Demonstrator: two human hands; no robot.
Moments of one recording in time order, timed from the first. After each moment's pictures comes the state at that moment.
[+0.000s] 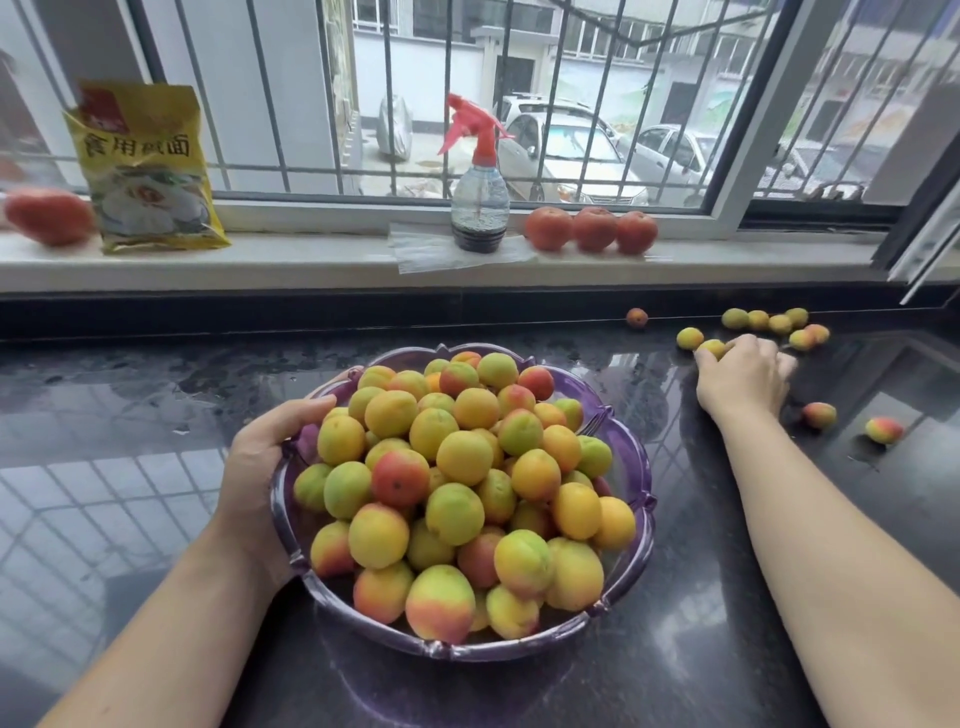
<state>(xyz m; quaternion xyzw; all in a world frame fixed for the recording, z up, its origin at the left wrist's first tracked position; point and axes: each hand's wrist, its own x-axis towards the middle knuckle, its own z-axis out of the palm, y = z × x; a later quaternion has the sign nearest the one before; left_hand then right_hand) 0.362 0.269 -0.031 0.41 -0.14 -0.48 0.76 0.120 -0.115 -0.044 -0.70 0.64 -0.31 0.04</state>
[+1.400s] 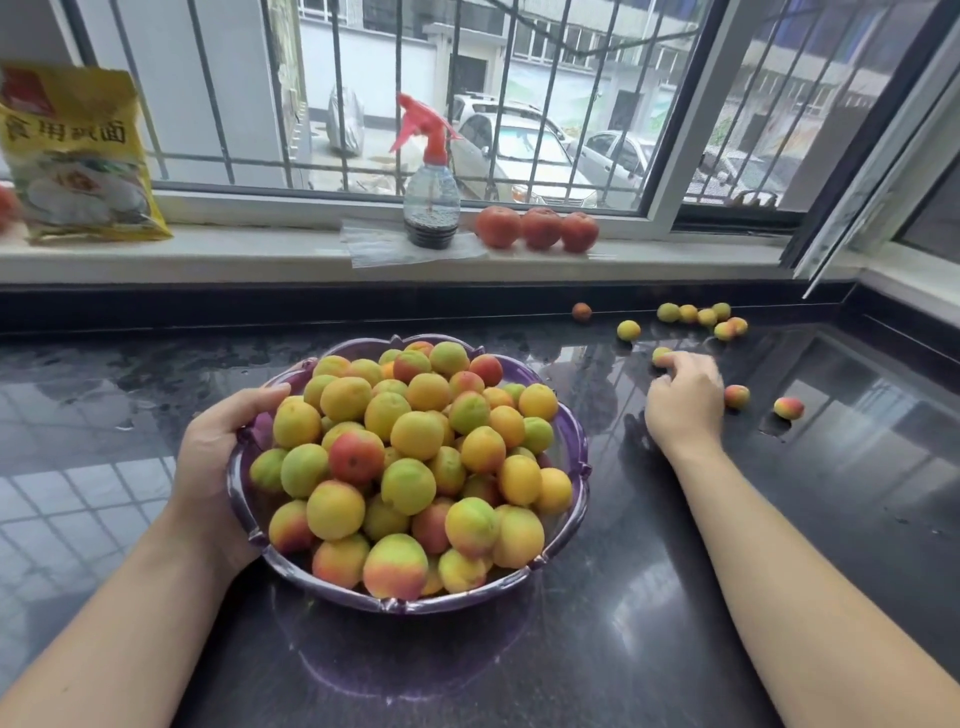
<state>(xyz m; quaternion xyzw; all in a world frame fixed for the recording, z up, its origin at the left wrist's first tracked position) 0.358 0.272 -0.028 0.43 -0.15 -0.48 0.75 0.090 -0.045 -0.046 -0.72 0.56 -0.39 0.14</state>
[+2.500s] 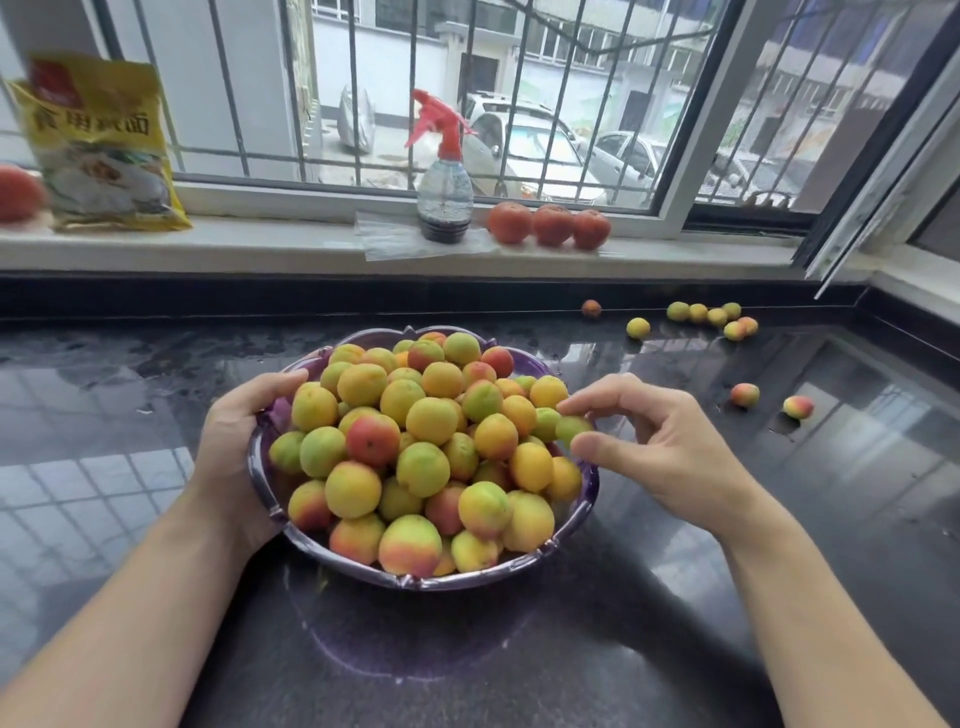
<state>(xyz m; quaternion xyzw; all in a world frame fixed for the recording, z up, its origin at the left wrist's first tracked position) 0.359 0.271 -0.030 0.41 -0.15 -0.49 0.76 0.084 0.086 0.008 -0.84 0.18 -0.30 0.41</state>
